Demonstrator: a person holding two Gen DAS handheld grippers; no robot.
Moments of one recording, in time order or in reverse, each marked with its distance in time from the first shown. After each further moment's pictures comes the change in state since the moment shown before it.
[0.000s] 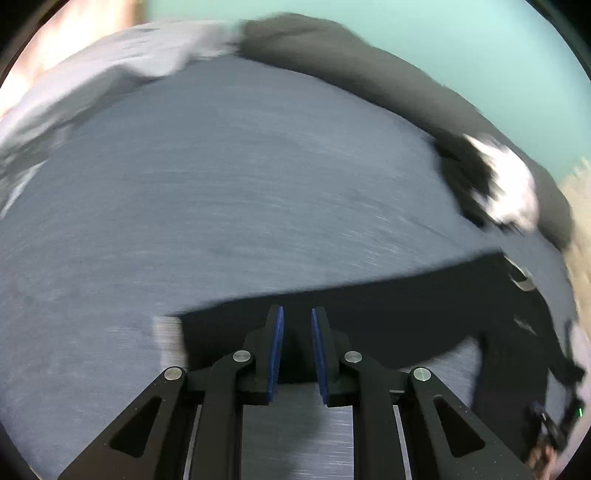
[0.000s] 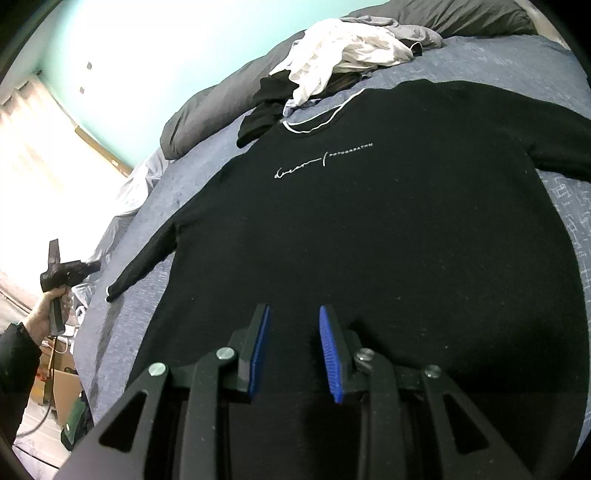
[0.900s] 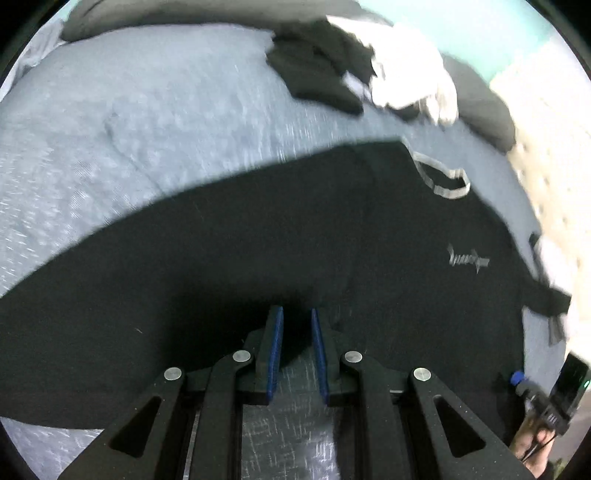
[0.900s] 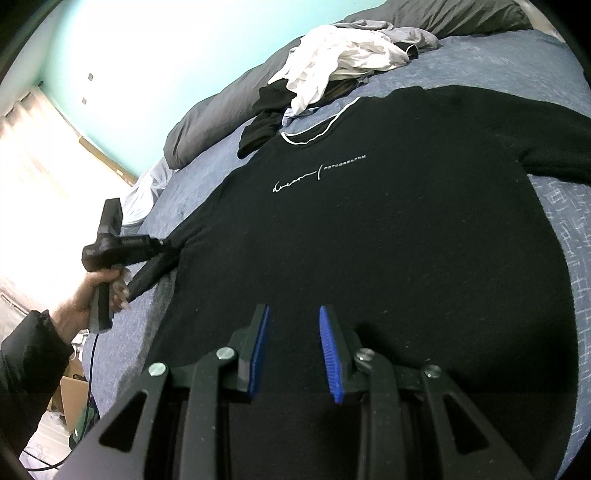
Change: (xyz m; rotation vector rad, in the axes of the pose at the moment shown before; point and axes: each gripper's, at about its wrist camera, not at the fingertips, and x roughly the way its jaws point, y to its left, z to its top) left arm 0.123 -0.221 -0.026 0.200 0.188 -0.216; right arm -0.011 -0.009 0.007 0.022 -0.018 0.029
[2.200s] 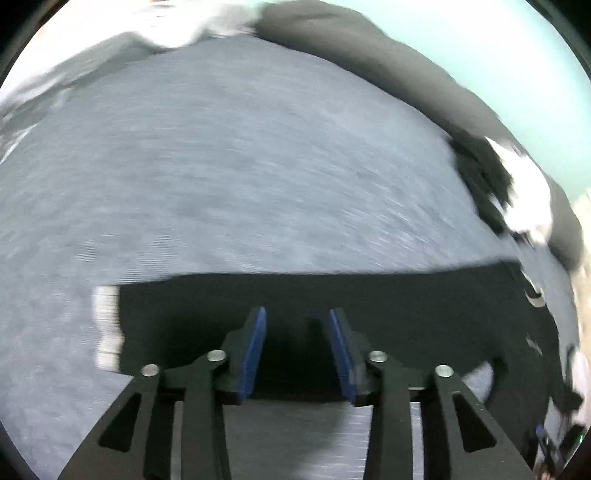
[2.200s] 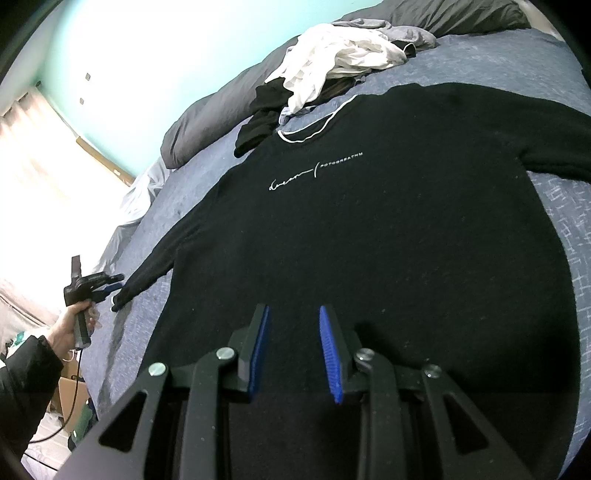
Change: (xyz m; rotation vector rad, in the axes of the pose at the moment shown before) left arm -0.140 0.221 -0.064 -0.387 -0.219 0.279; right arm 0.003 -0.001 -0.001 0.003 0.004 -0.012
